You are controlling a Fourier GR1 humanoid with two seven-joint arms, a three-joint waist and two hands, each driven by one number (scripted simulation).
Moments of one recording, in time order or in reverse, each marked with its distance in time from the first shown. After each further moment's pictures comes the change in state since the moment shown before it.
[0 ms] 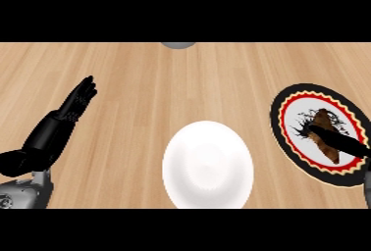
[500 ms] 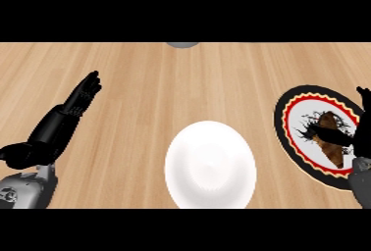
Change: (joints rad) left arm -0.045 0.000 -0.019 0.013 0.002 0.011 0.023; right arm -0.128 -0.103 0.133 0.283 0.437 -0.028 0.236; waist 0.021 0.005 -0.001
